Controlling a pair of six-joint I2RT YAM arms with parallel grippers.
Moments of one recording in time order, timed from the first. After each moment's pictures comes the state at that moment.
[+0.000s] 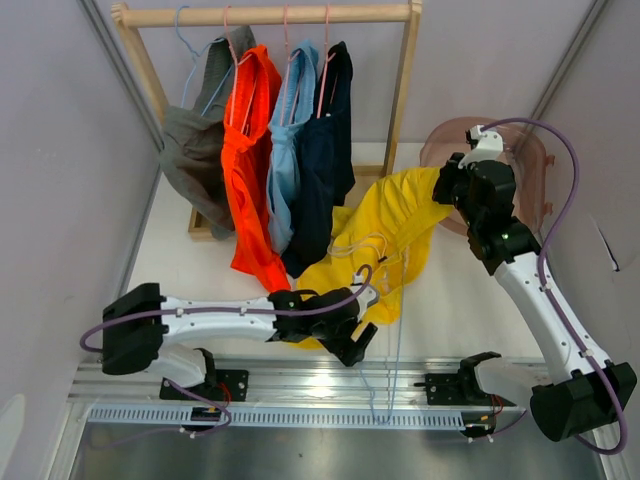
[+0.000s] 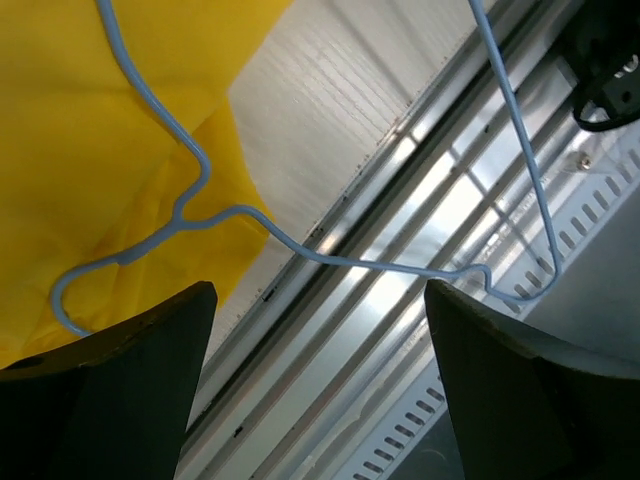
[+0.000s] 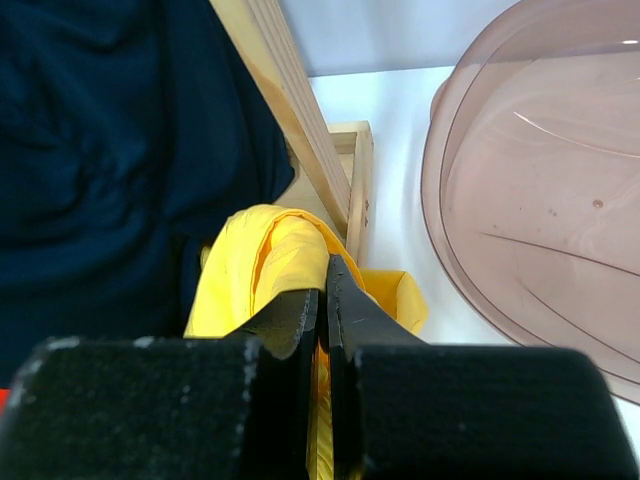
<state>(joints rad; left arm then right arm) -1.28 1.42 0.87 -0.37 0.00 -0.51 0.29 1.12 1.14 -0.20 0.10 0.26</state>
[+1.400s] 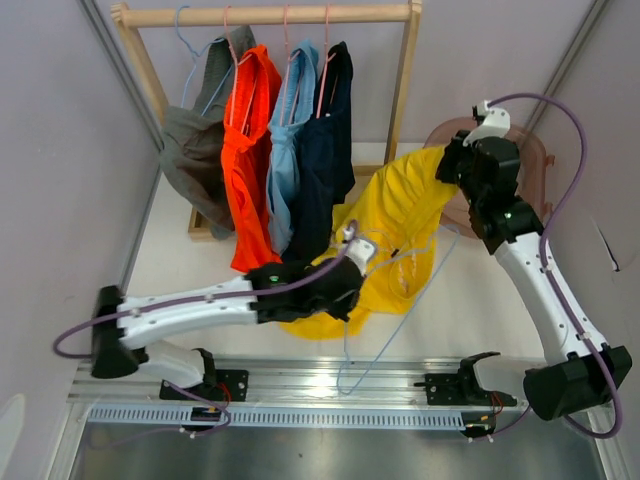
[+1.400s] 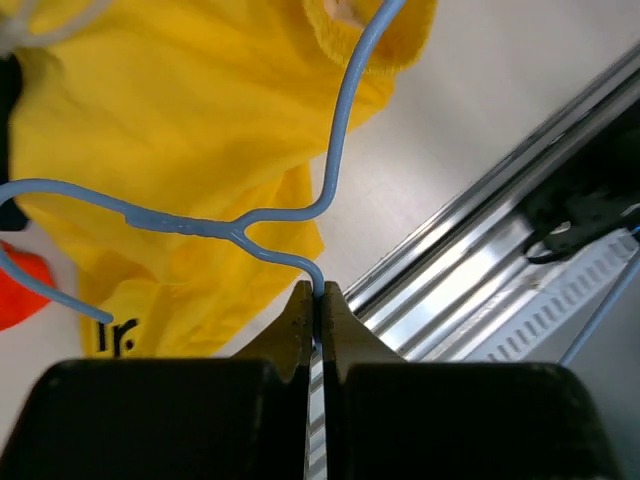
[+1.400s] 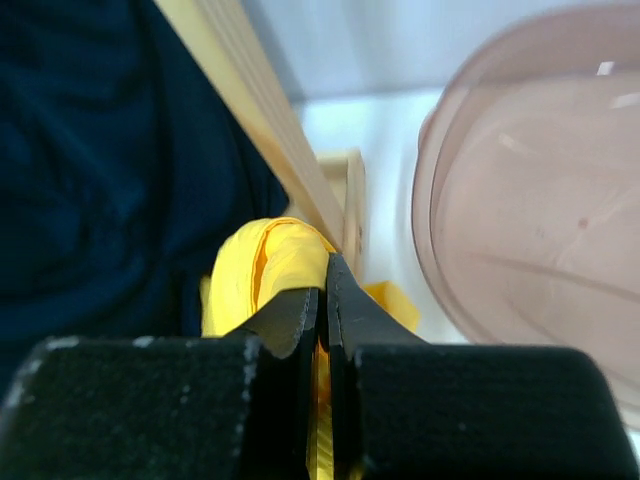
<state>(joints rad) -1.28 1.44 1.23 -0.67 -0.29 -0.54 0.27 1.20 1.25 -0.24 0.12 0.26</state>
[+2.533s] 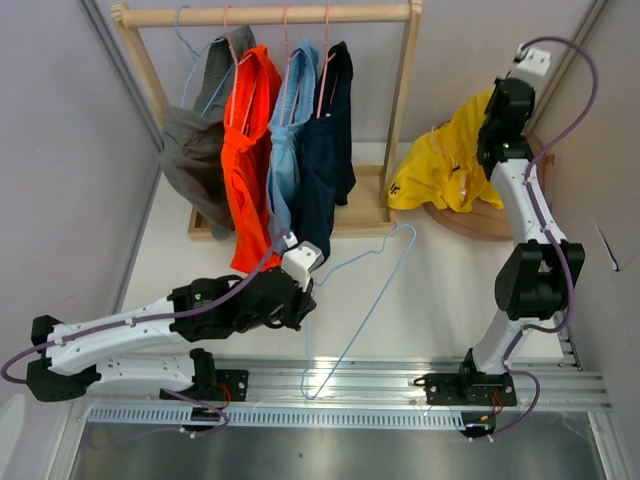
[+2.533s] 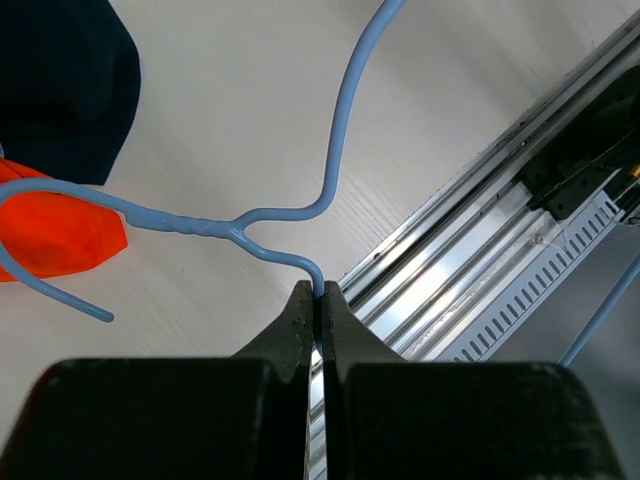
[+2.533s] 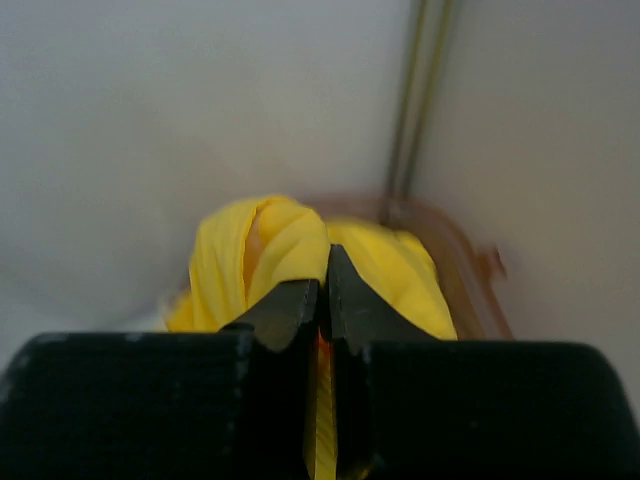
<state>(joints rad) -1.28 0.96 1.03 -0.75 -0.34 -0.51 0.01 1.79 1.81 0.09 0.47 0.00</state>
